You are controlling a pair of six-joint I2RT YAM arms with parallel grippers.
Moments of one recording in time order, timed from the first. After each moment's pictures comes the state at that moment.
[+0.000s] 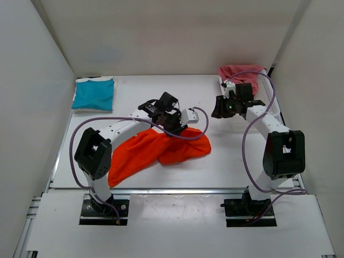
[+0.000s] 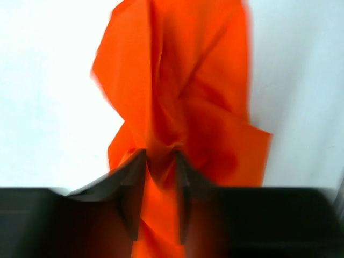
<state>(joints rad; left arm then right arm) -0.71 1.79 1.45 -0.62 0.34 0.62 0.15 1.68 1.21 -0.36 -0.44 0.01</state>
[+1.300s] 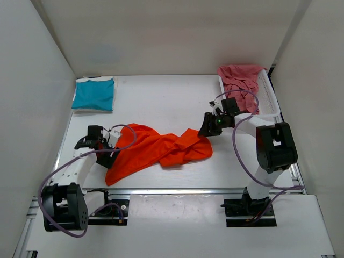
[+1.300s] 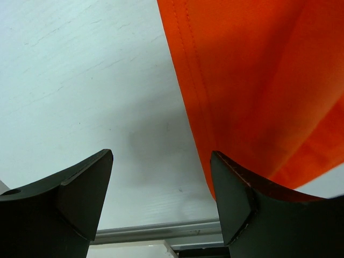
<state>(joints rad) 0.05 1.11 0.60 -0.68 -0.02 0.54 0.25 1.76 1.04 -0.31 -0.61 0.24</state>
